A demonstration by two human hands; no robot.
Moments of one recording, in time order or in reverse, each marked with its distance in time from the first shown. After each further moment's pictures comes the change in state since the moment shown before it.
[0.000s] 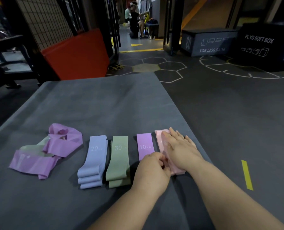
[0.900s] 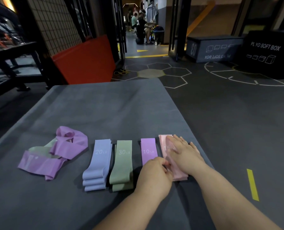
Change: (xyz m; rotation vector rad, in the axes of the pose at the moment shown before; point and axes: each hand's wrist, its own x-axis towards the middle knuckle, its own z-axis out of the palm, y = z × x) left_hand 0.001 0.003 -0.002 -0.010 -0.001 0.004; right_hand 0.007 0.007 0.001 0.107 -0.006 0.023
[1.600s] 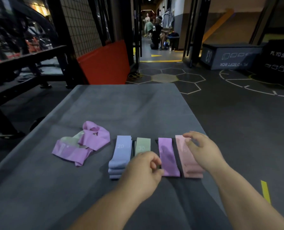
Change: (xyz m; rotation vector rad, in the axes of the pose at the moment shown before) left_hand -0.049 -0.027 -0.086 0.049 0.108 0.063; right_hand -0.030 -0.035 -0.030 0.317 0.305 -0.074
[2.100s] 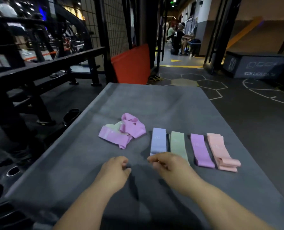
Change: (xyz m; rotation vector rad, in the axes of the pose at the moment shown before) left_hand -0.074 -0.141 -0.093 0.180 0.034 -0.403; right_hand -0.109 -0.138 0.097 -0.021 -0.417 -0.356
